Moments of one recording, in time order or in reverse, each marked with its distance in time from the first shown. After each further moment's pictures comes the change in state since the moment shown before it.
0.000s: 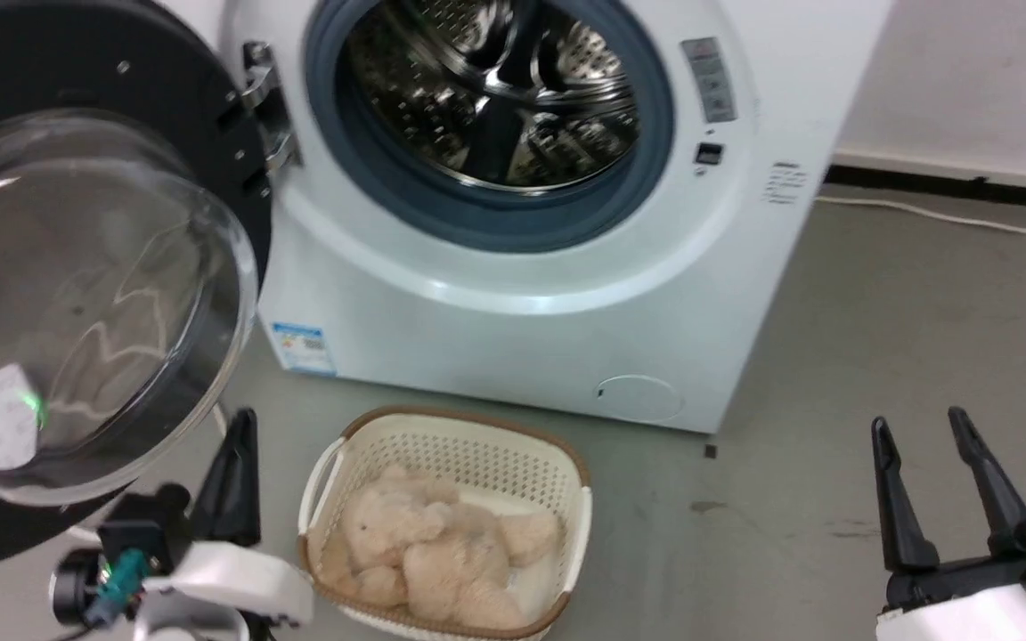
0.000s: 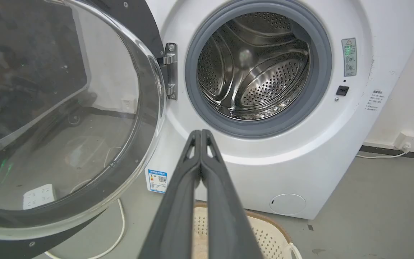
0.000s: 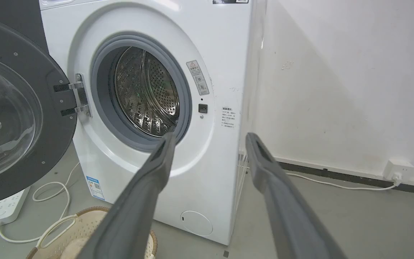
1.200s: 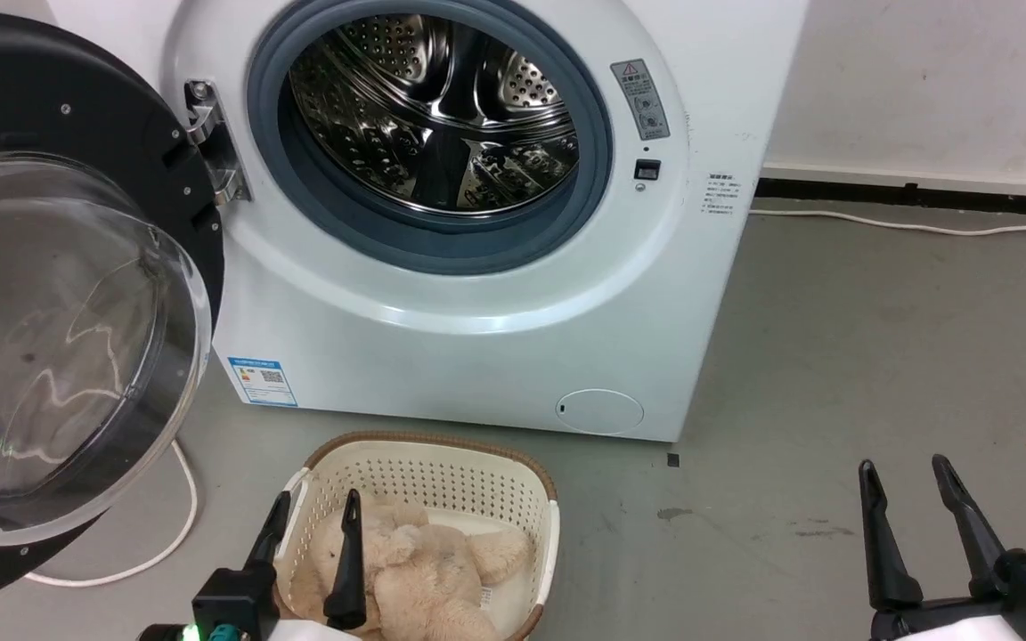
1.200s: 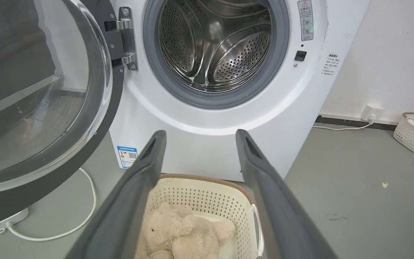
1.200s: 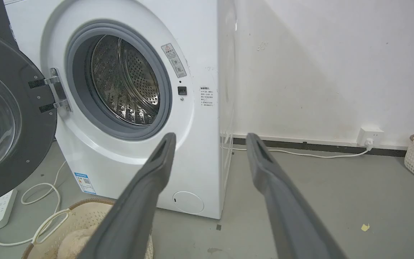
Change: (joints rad) left arm 0.140 -0.120 -0.049 -0.020 0.110 0.054 0.000; right arm 0.056 0.007 0.030 0.046 0.045 0.000 0.000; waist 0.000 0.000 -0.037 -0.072
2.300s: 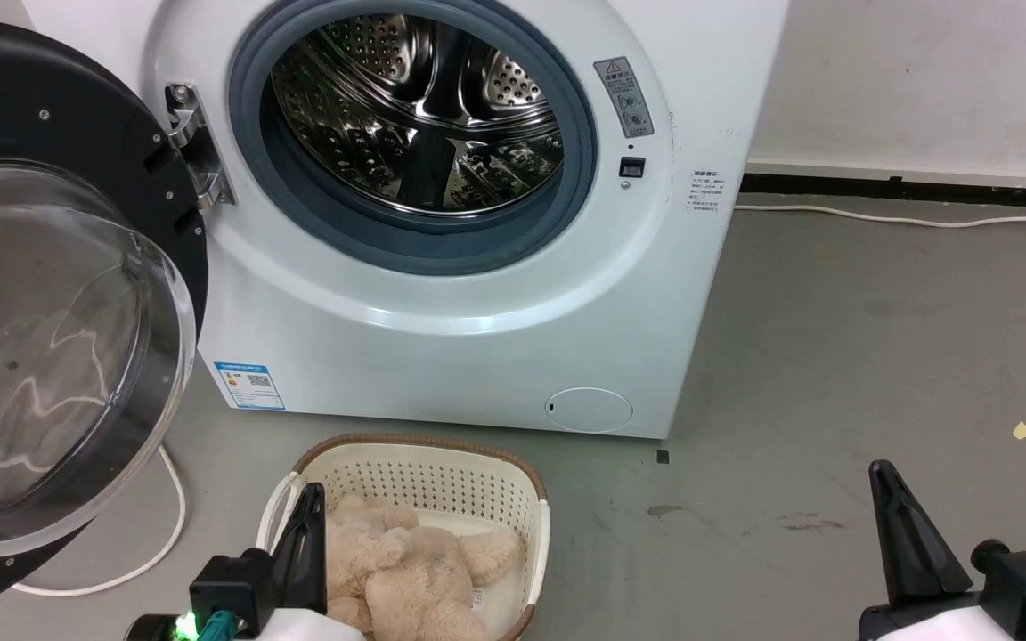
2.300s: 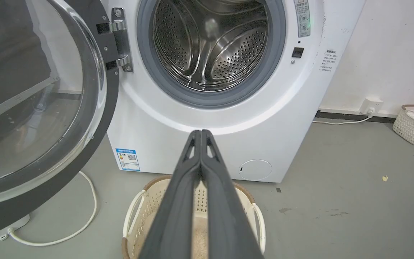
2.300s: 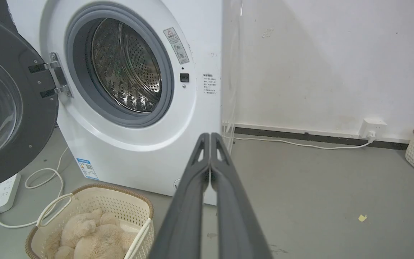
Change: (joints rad) left arm 0.000 -0.017 0.043 -0.028 0.050 -0.026 0.055; right arm -0.008 0.000 0.015 0.000 -0.019 0.000 0.059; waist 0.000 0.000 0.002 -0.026
